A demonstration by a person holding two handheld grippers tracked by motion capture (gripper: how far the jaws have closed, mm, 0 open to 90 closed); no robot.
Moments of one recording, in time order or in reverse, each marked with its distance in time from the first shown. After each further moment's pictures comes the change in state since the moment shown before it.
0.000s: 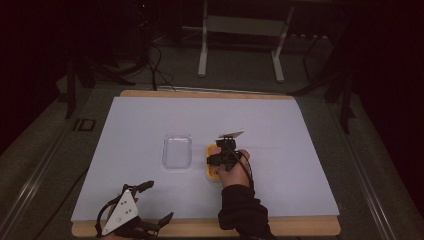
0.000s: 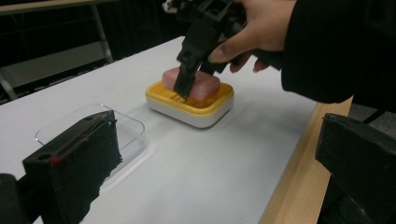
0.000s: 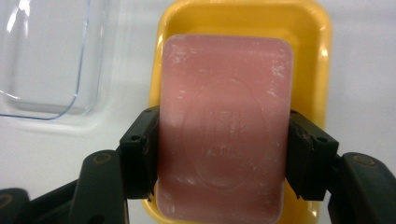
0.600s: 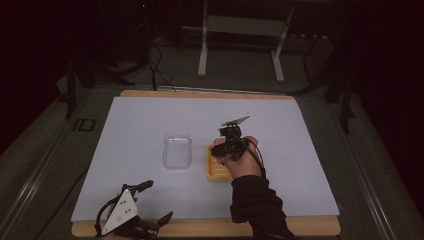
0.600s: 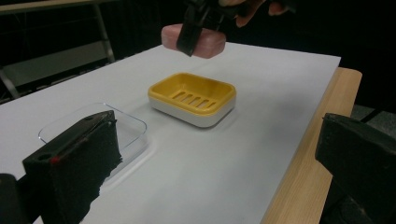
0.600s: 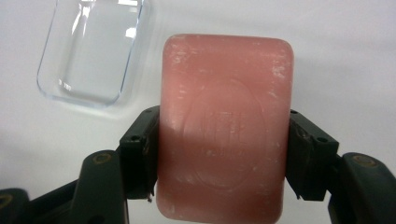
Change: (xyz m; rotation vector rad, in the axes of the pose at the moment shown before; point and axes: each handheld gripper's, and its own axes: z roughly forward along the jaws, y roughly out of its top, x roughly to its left) left arm 0.001 0.000 0.000 0.001 0.008 -0.003; right arm 0.000 0.021 -0.059 -0.029 0.021 -0.106
